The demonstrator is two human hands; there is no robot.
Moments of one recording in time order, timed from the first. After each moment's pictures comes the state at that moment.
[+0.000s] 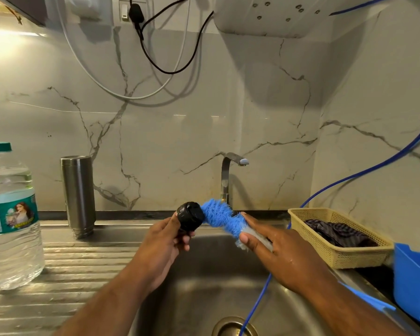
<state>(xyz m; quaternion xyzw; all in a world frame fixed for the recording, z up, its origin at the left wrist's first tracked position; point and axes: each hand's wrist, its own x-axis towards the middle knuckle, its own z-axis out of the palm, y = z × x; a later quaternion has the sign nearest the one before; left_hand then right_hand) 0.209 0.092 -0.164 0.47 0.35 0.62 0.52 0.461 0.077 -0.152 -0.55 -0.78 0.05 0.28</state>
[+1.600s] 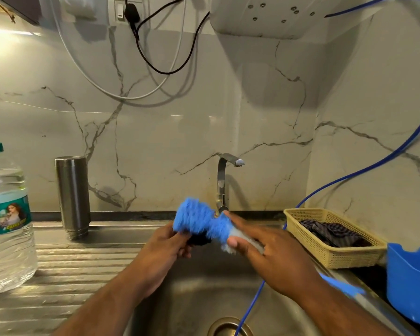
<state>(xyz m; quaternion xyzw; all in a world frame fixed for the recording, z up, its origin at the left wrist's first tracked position) 0.211 0.091 -0.172 0.56 0.39 0.55 0.47 0.451 0.073 -0.151 -0.50 -0.80 0.04 0.32</state>
